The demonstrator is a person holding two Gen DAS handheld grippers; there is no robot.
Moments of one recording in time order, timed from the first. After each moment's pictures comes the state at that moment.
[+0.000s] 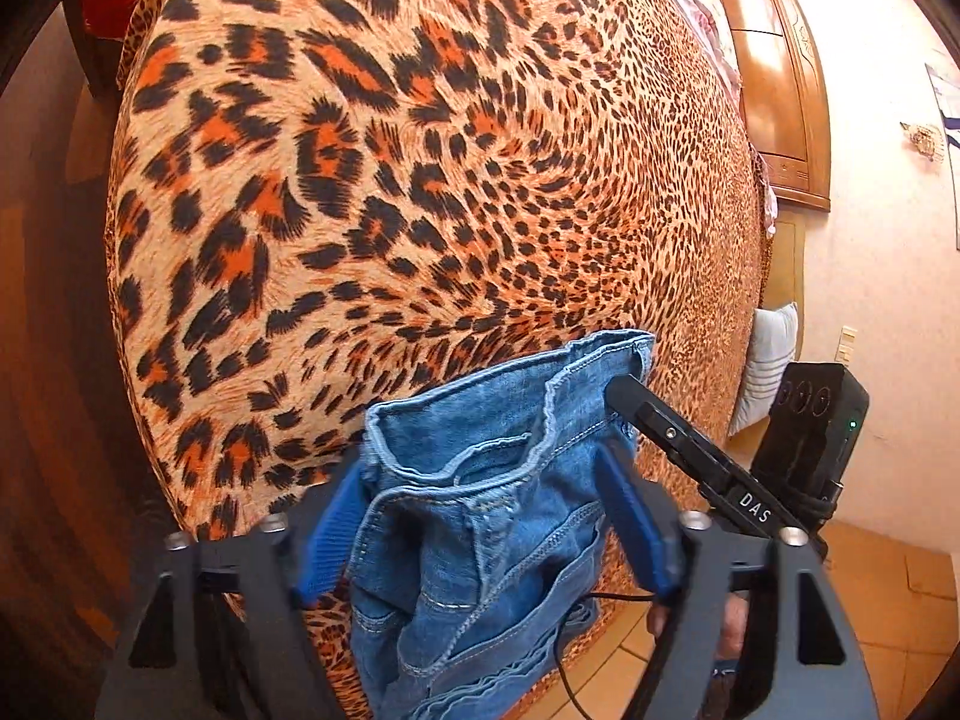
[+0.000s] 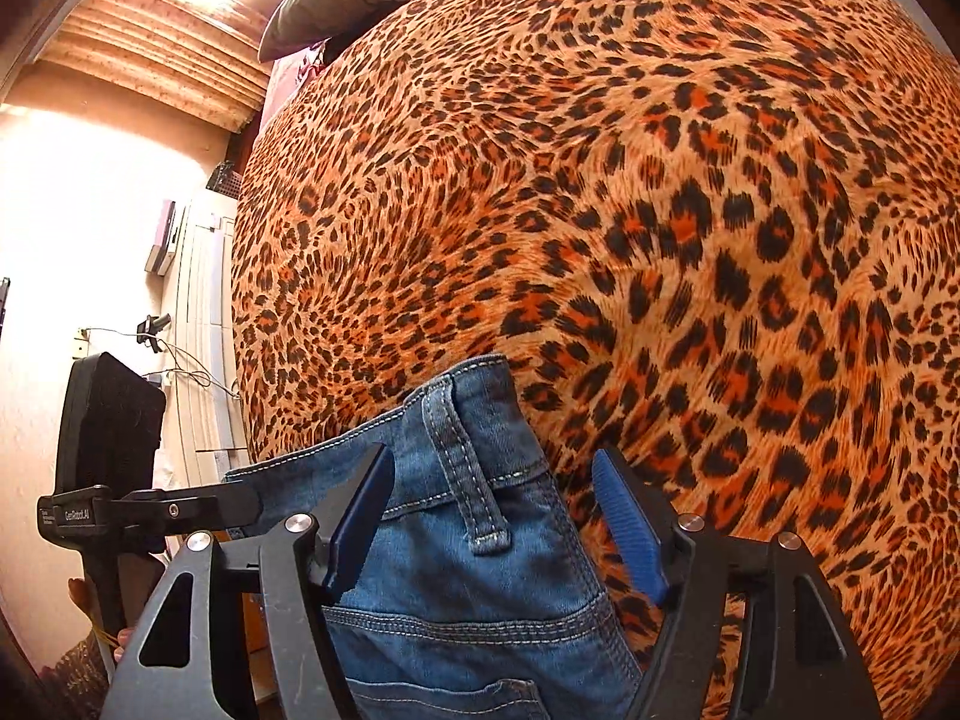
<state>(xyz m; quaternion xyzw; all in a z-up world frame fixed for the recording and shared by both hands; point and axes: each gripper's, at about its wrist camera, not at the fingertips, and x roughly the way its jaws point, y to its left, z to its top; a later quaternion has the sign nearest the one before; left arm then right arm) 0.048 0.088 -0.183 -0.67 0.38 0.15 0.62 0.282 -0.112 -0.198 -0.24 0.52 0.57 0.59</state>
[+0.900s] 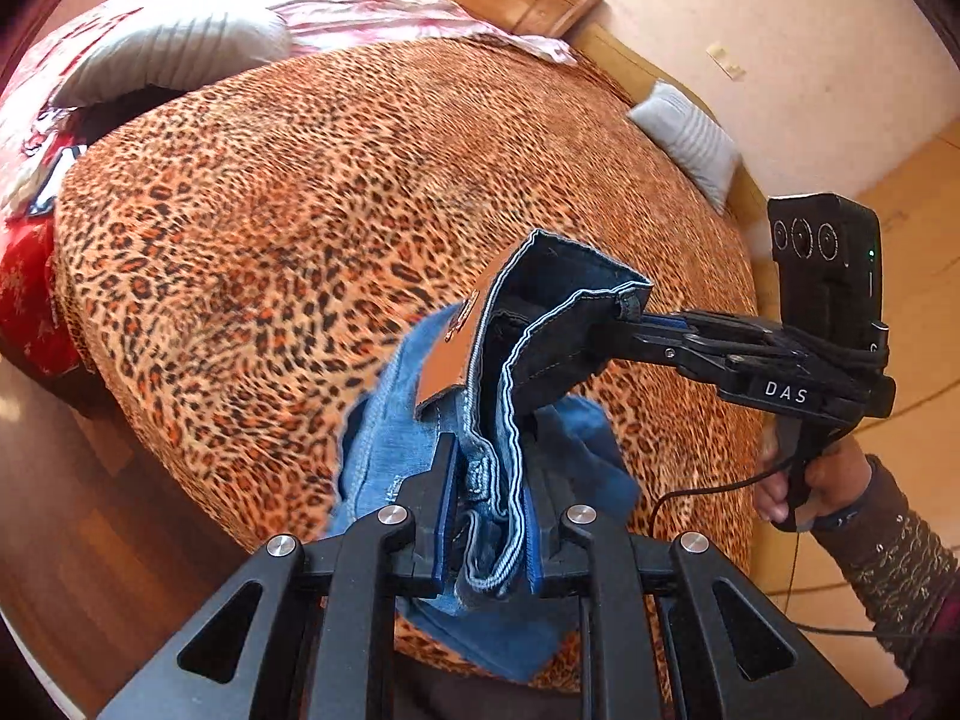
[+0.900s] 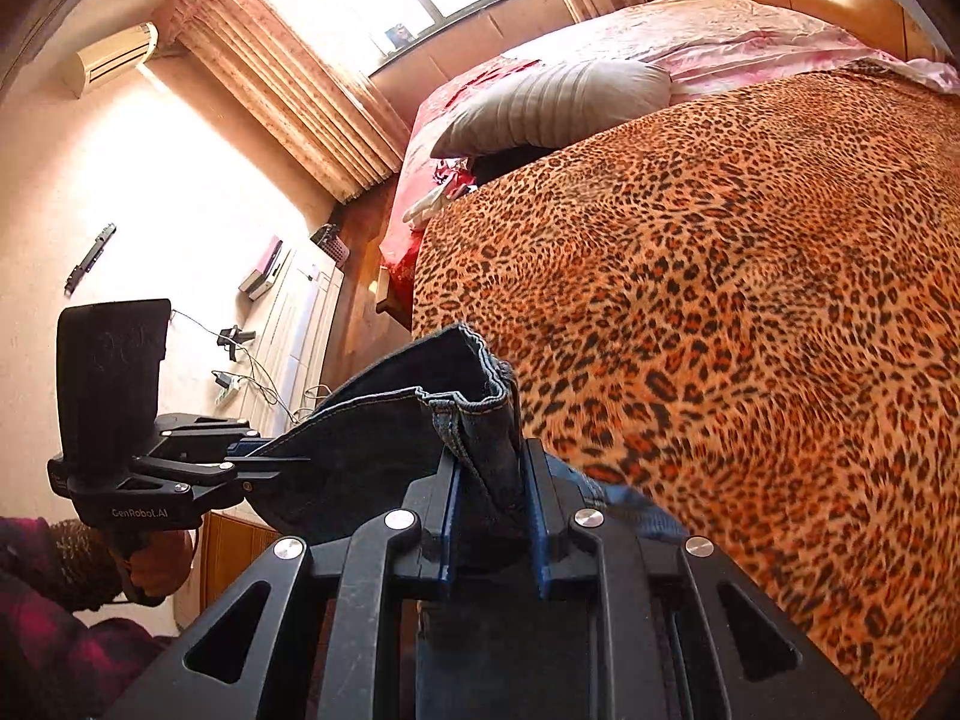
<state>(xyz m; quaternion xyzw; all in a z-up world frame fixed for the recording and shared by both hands) 0.032 -0.138 0.001 -0.32 0.43 0.05 0.84 0.222 -0.364 -0.084 -0.16 0.38 0.67 0.62</state>
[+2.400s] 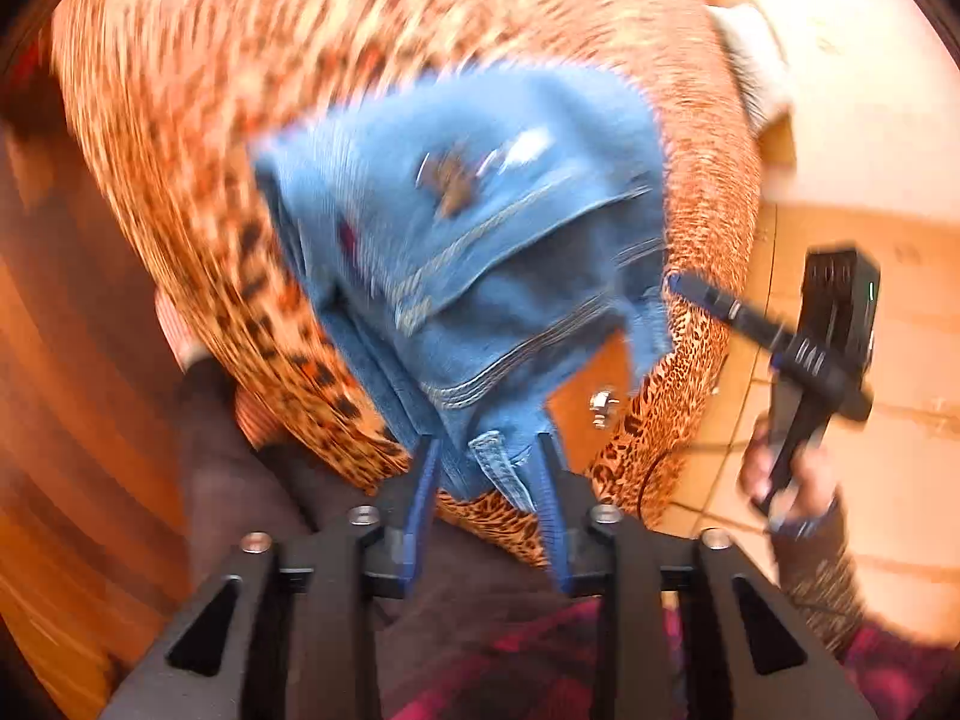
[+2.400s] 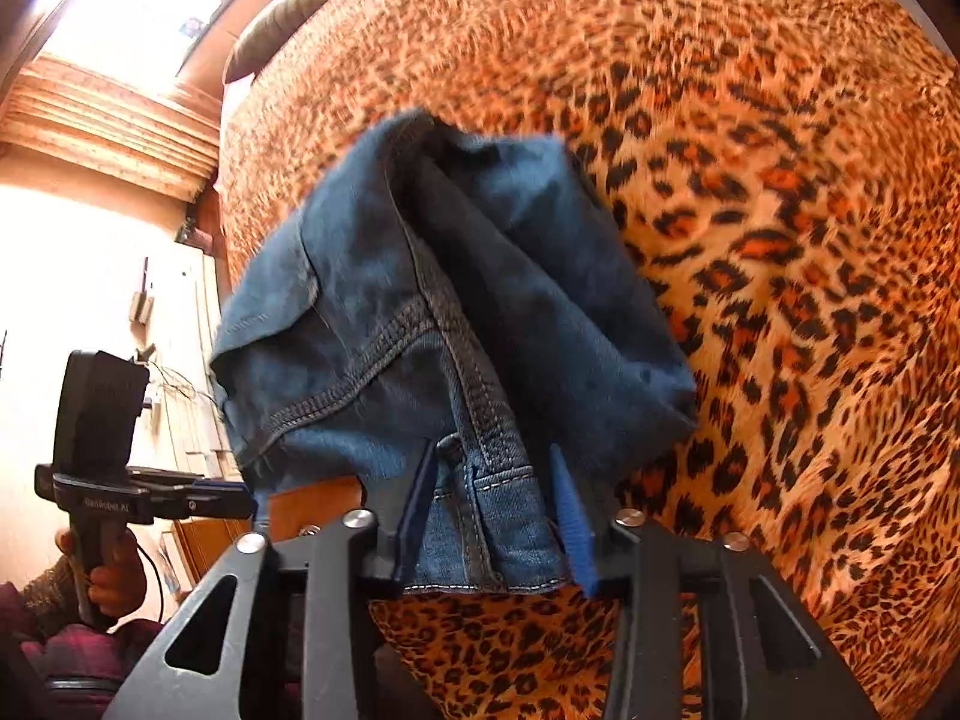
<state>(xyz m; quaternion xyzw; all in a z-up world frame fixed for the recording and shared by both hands) -0.038 -0.153 -0.108 -0.48 0.54 0.00 0.70 0.285 -0.543 -0.242 -0.10 0.54 0.52 0.66</state>
